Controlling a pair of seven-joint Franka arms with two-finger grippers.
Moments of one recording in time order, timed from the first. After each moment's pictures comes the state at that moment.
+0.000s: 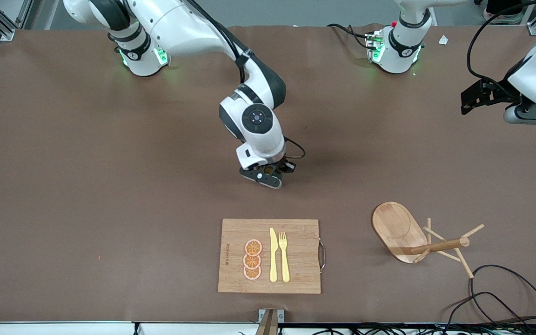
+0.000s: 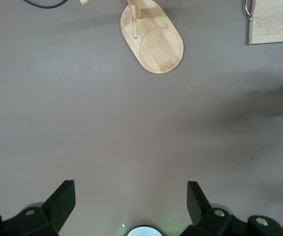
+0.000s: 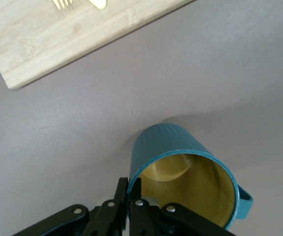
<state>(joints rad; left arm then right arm) 0.01 -0.01 -0.15 -1.53 0.03 1.46 -0.04 0.80 0.82 -0.03 -1.25 0.15 2.17 1.11</state>
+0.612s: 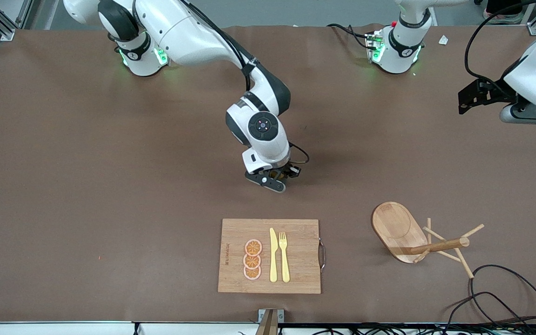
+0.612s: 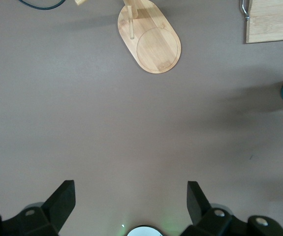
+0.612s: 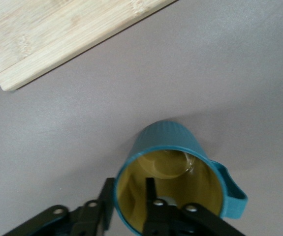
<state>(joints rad) 0.01 -0.01 -0.16 -1.53 0.03 1.46 -0.04 0.80 0.87 -0.03 -1.20 0.17 2.18 1.14</state>
